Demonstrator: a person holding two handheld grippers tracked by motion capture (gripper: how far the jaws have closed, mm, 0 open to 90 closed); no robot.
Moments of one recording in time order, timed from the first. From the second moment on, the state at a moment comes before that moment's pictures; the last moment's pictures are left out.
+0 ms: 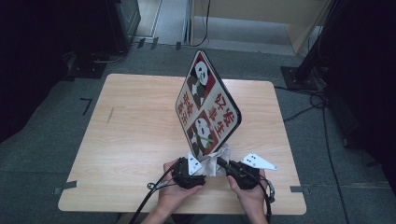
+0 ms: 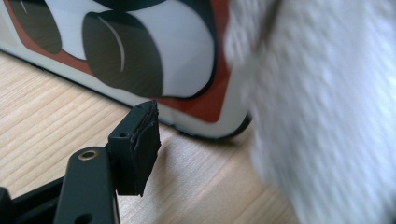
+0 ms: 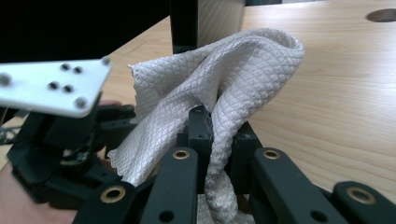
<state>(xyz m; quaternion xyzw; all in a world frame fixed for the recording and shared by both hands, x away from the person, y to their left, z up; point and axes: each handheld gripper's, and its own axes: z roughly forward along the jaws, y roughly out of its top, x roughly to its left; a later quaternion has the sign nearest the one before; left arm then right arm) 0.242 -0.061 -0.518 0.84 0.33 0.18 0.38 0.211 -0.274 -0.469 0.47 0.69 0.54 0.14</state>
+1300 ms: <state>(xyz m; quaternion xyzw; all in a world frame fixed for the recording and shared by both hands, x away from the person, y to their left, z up) 0.240 -0.057 -0.517 0.82 0.35 0.21 0.39 0.203 -0.272 -0.412 0.45 0.64 0.58 0.20</state>
